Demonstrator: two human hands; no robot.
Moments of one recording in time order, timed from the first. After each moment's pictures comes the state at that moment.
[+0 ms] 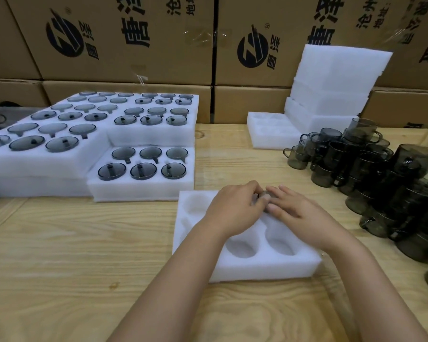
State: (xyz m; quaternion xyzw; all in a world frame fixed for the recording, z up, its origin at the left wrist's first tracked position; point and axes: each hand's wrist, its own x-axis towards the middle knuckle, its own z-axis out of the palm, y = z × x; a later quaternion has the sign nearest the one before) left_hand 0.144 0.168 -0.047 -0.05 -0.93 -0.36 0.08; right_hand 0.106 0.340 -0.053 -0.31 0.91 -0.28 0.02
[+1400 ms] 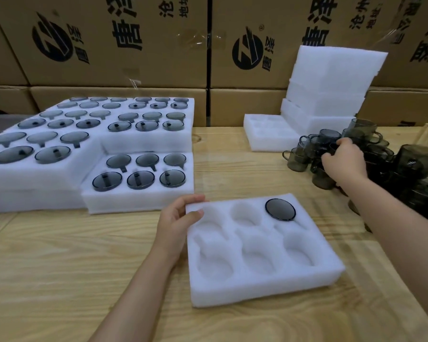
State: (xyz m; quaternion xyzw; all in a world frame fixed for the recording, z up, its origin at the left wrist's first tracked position) left_hand 0.167 0.086 -0.095 0.05 -0.58 -0.80 0.15; right_hand -0.015 0.371 -0.013 0.08 0.93 -0.30 -0.17
